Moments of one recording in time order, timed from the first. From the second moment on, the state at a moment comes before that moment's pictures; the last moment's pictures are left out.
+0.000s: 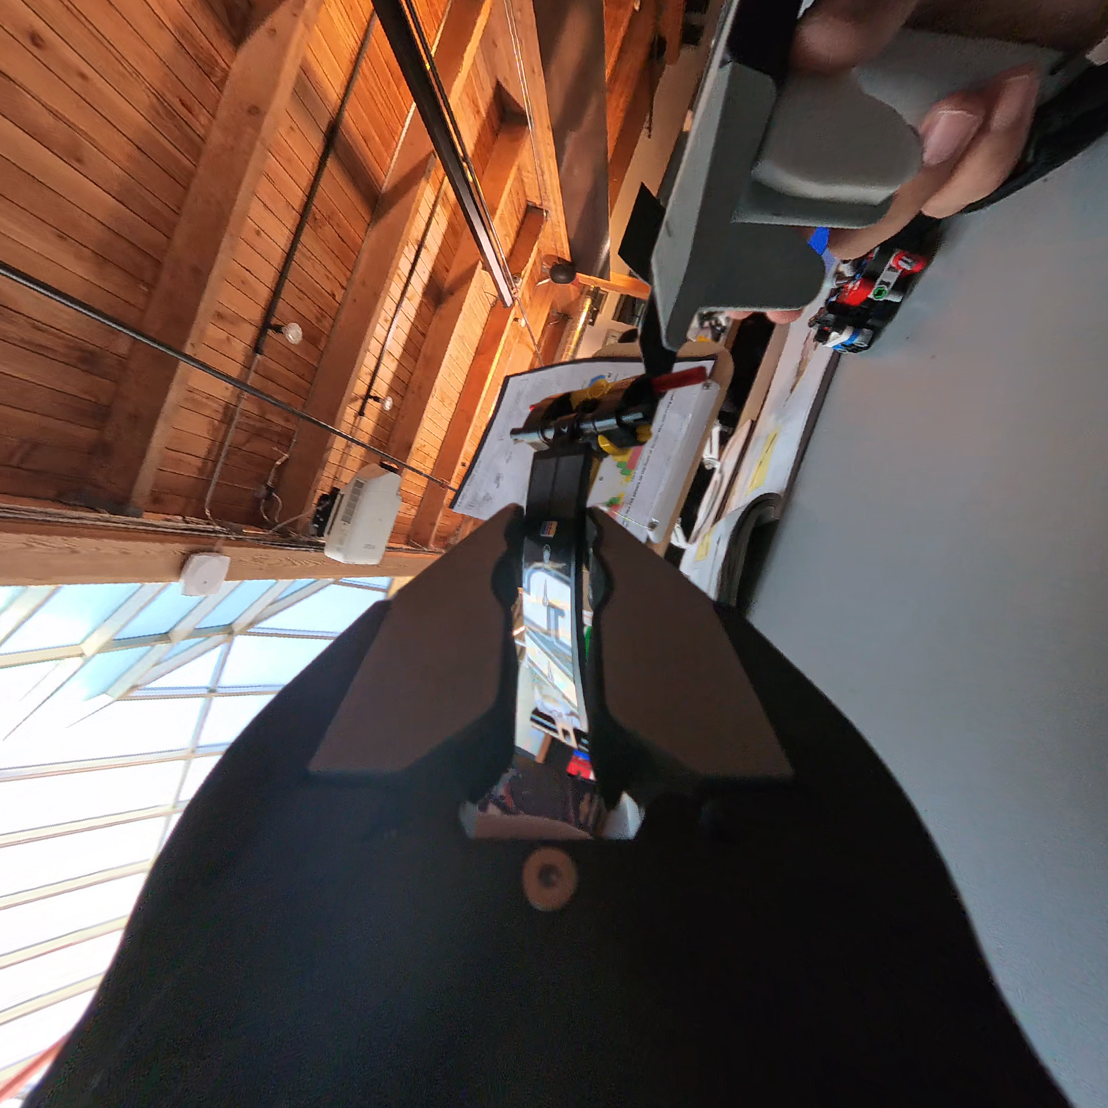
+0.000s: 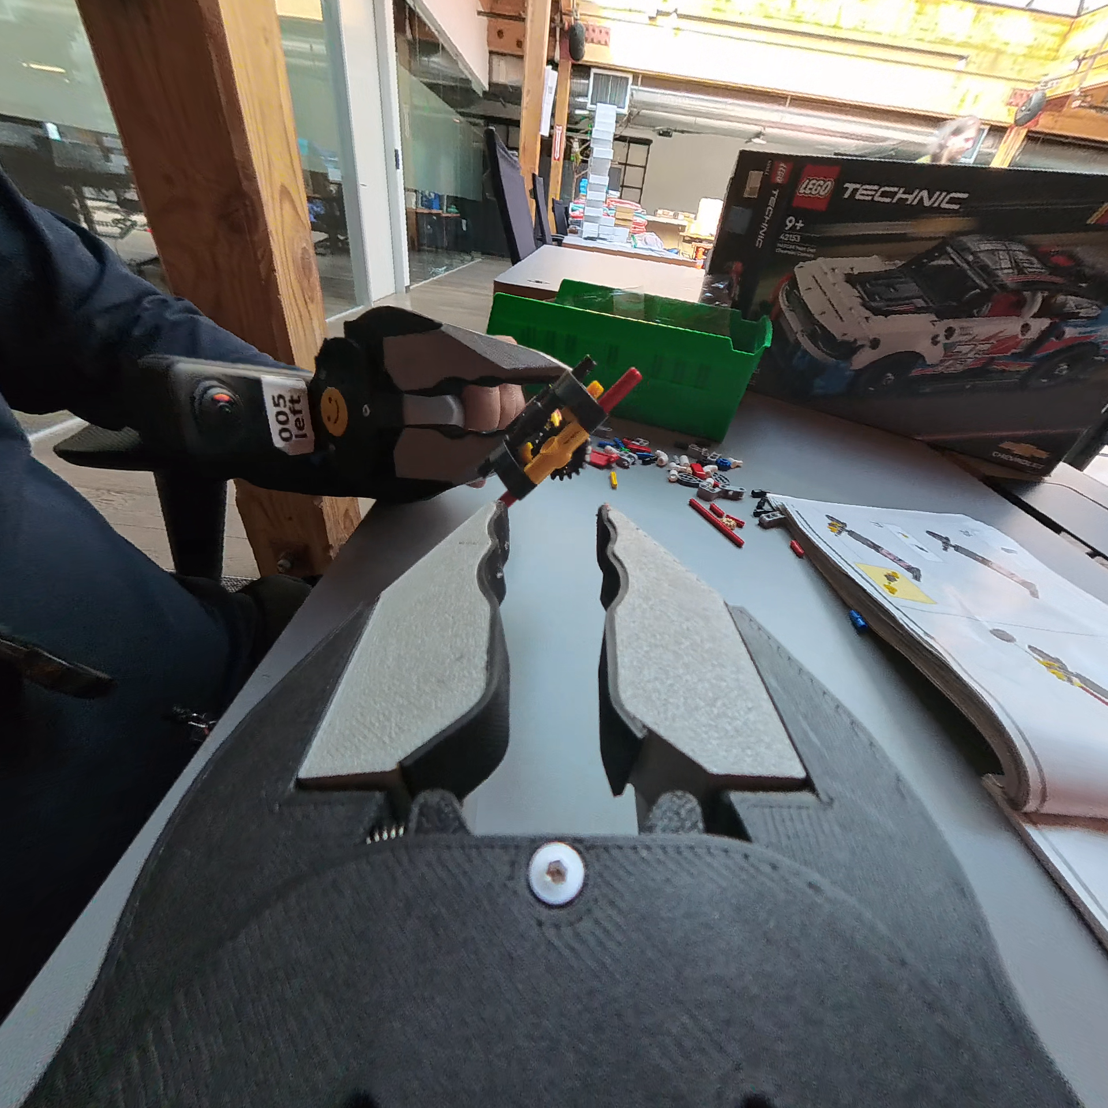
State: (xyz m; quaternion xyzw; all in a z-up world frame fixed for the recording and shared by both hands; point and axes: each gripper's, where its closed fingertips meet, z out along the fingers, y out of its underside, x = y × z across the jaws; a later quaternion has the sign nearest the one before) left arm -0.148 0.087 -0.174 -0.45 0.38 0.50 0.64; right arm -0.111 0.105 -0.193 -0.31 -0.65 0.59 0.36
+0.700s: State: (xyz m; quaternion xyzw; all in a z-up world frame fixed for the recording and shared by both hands) left arm -0.155 0.095 -0.187 -0.53 0.35 0.40 0.66; right arm -0.109 0.101 -0.195 -0.29 -0.66 0.59 0.36
